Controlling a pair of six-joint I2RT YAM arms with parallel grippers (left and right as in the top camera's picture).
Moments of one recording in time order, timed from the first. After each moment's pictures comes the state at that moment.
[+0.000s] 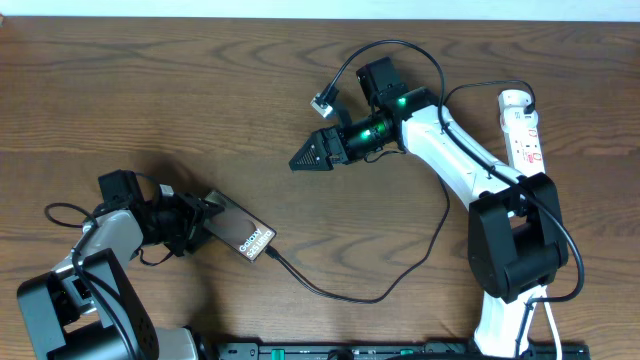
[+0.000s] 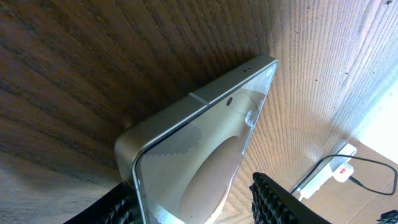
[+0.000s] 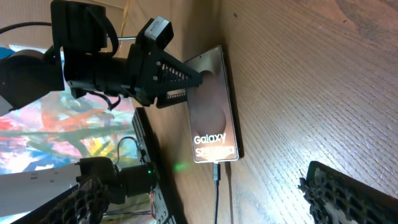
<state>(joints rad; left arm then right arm) 0.40 1.59 0.65 -0.51 0.68 -0.60 0.44 2.02 1.55 -0.74 -1.01 0.07</state>
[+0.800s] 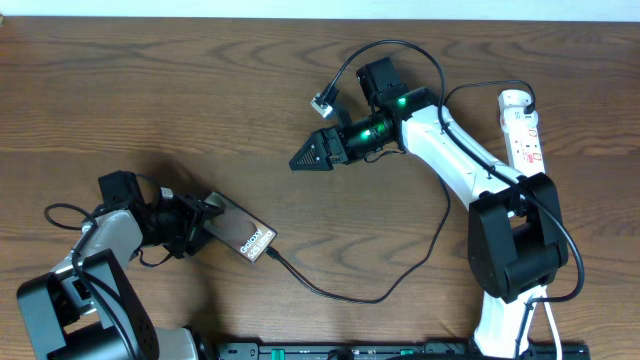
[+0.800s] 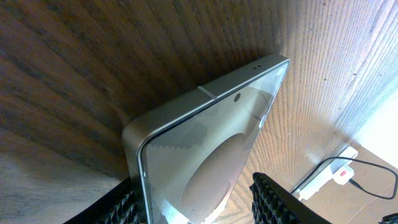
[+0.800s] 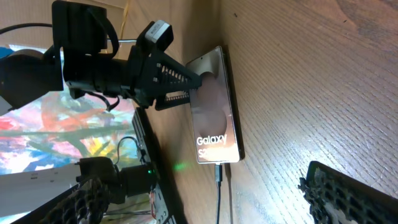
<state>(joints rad) 0.40 1.59 0.65 -0.54 0.67 -0.61 0.44 2.02 1.55 -0.74 -1.01 0.07</state>
